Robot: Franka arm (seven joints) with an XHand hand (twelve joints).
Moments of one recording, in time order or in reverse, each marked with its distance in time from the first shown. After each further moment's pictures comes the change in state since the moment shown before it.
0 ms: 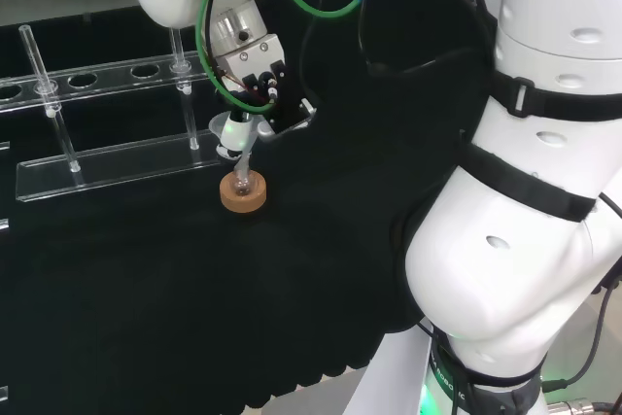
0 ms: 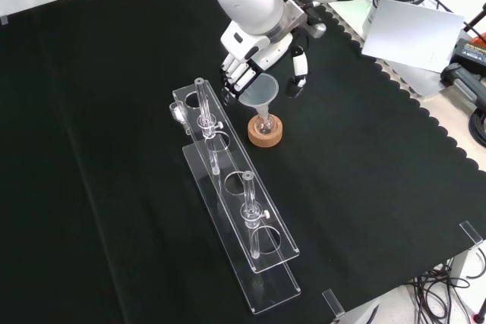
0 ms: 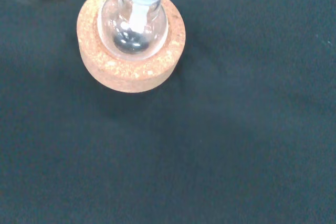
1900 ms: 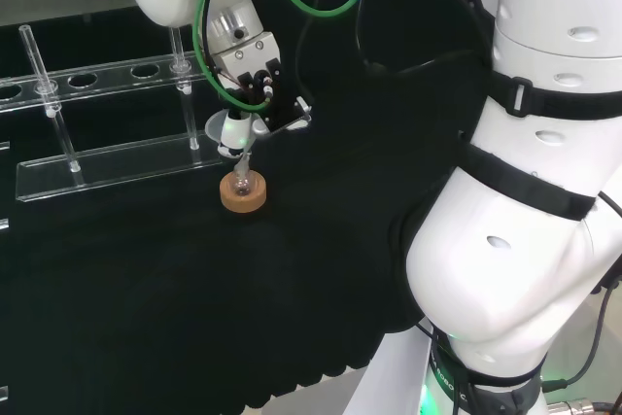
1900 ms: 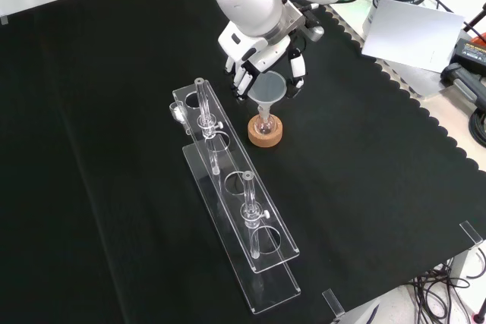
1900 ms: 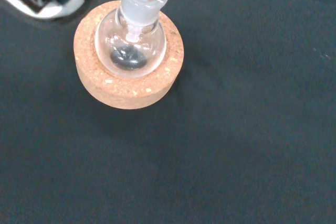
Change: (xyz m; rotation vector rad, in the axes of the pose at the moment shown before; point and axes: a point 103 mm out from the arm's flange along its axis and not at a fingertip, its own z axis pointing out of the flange) arm 0.003 0.008 -0.005 -0.006 -0.009 0.019
